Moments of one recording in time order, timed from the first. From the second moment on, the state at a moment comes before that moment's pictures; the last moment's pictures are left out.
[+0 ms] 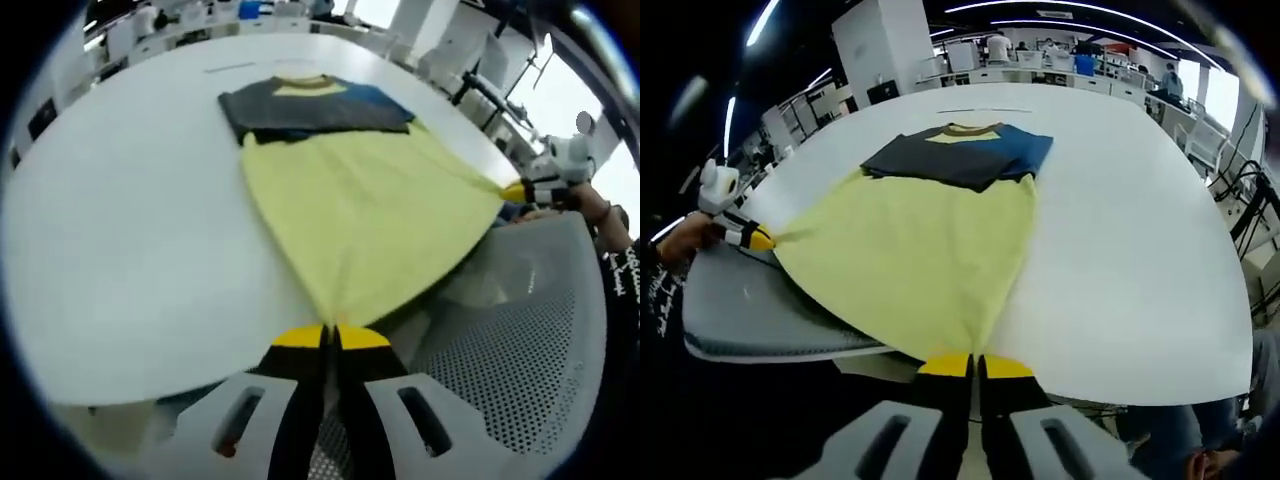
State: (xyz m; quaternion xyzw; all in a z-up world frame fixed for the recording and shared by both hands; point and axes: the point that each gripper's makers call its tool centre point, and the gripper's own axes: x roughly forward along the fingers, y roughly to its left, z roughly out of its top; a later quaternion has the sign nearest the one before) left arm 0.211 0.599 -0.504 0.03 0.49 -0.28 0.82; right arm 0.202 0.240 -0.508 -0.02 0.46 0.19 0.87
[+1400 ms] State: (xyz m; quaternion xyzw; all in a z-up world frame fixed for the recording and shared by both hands) left arm 0.279 0.597 -0.417 -0.01 0.41 -0.29 0.87; right arm 0.271 0.242 -0.420 -0.09 0.37 0.19 0.90
